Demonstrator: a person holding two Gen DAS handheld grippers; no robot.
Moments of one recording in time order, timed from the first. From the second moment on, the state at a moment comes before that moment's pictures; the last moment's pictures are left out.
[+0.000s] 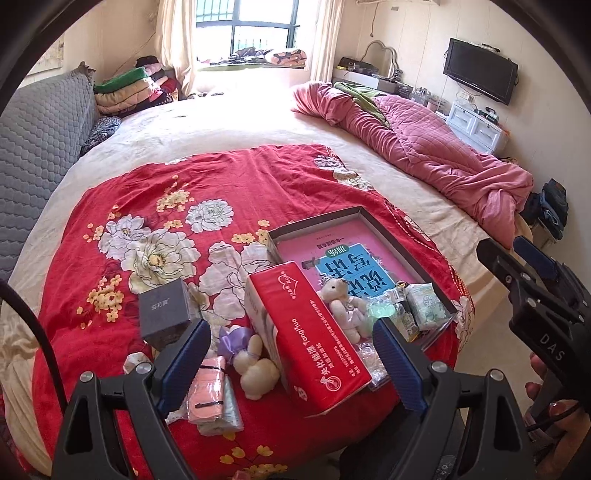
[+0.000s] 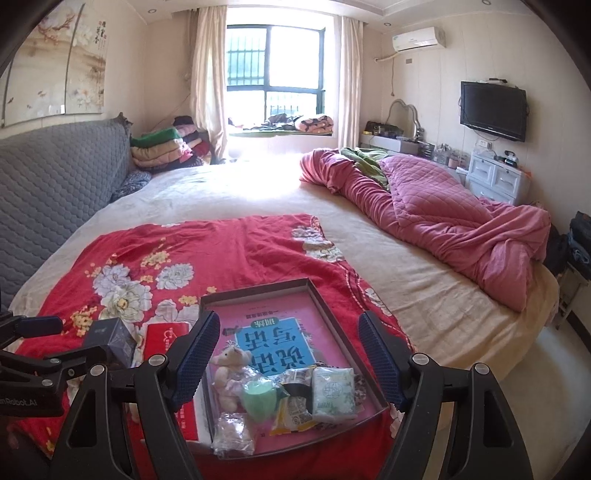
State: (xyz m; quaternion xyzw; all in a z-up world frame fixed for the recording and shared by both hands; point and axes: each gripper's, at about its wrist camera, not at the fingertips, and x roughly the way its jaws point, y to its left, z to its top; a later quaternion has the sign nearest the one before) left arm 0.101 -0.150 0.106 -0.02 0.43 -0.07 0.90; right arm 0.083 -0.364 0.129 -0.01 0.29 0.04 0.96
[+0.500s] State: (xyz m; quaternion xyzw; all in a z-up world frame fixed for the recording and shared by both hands) left arm 0.076 -0.106 0.120 -0.03 0.42 -0.03 0.90; right arm 0.064 -0.307 0.151 -0.04 0.28 0.09 0.96
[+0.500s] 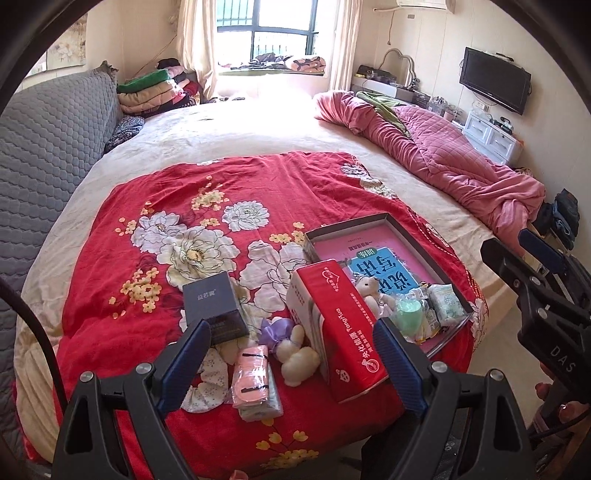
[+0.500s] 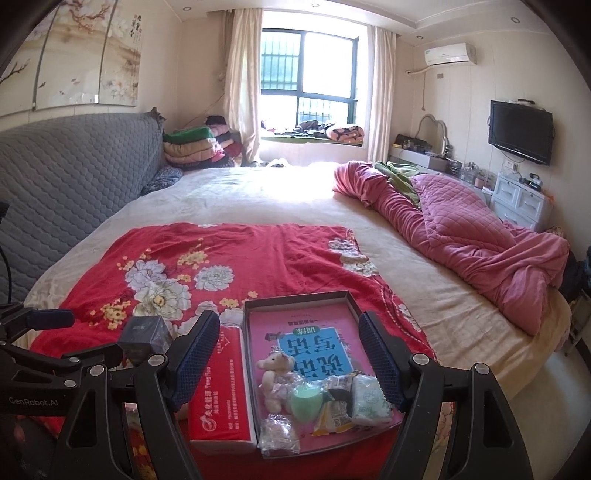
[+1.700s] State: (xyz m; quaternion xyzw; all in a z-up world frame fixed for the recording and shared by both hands) left arm 0.089 -0.035 0.020 -0.08 0.53 -0.02 0.84; right arm 0.048 -0.211 0.085 -0.15 0.32 0.21 0.91
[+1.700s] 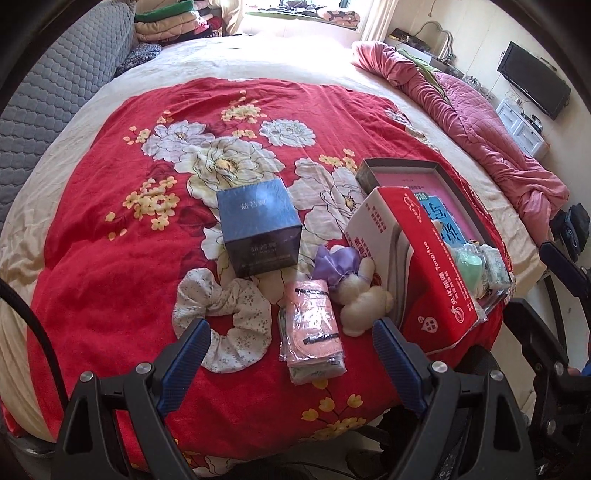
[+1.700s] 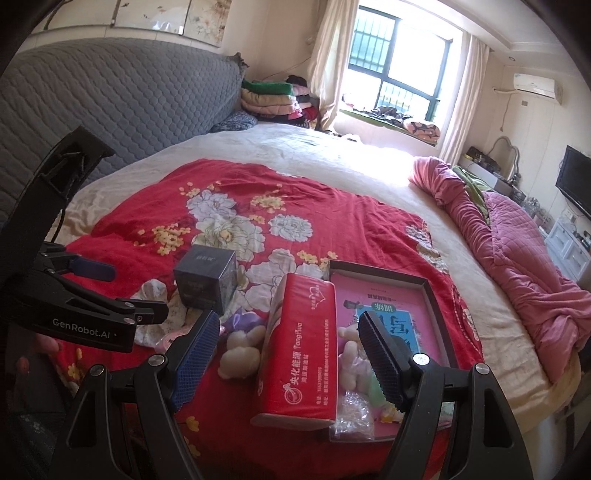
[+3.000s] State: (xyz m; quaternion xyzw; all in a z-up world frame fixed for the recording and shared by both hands) left arm 0.139 -0.031 -0.070 -0.13 0.59 -0.13 0.78; right arm 0.031 -0.131 -0.036 -0.11 0.43 0.23 0.87
